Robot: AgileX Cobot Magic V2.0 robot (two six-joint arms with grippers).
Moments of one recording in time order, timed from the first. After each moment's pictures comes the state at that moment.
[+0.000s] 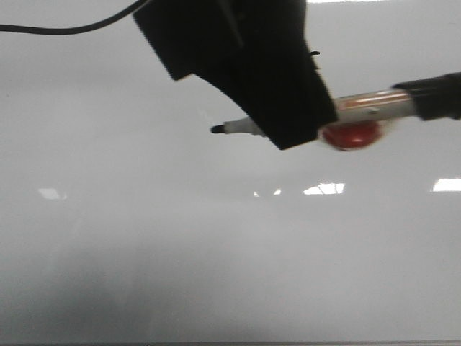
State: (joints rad) left arm -0.97 1.53 -1.32 -0.14 0.94 0.74; right arm 0.49 0.82 -0.80 0.38 0.98 -0.71
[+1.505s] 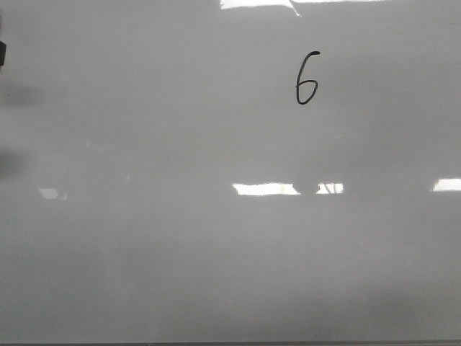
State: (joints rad) left arm -0.08 1.39 -0.74 0.17 -0.08 -0.19; right arm 0.36 0.82 -0.80 0.26 0.96 -0.57
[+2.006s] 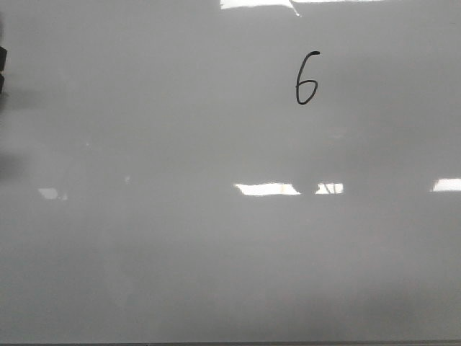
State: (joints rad) left arm -0.08 1.37 -0.75 0.18 -0.01 -0.19; right arm 0.36 0.82 -0.81 0.26 0.97 -0.52
